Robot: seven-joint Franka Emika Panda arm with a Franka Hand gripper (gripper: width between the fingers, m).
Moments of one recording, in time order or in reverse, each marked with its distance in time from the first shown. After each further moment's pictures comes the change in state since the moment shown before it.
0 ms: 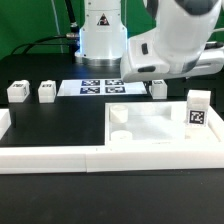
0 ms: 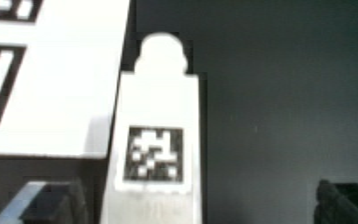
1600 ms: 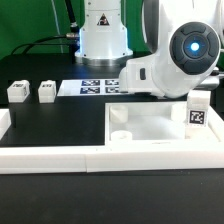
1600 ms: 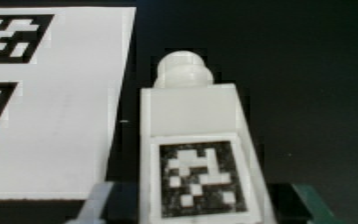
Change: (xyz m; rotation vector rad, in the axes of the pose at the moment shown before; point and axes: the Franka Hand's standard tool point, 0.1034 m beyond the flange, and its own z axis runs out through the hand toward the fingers) arm 0.009 0.006 0.027 -0.002 -0.173 0.072
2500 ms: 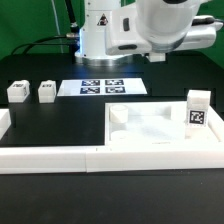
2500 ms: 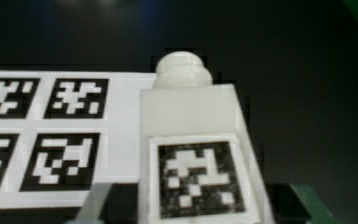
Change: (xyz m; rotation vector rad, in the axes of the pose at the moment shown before) arm -0.057 0.022 -0.075 0.054 0.030 -0.025
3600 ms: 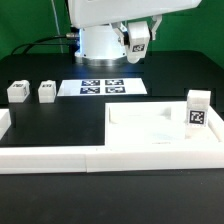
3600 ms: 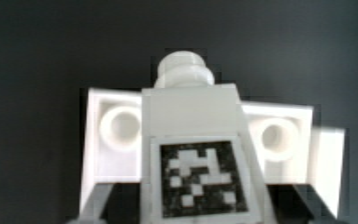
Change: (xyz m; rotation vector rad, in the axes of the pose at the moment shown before) arm 0.018 0.045 -0.141 -0.039 0.808 -0.145
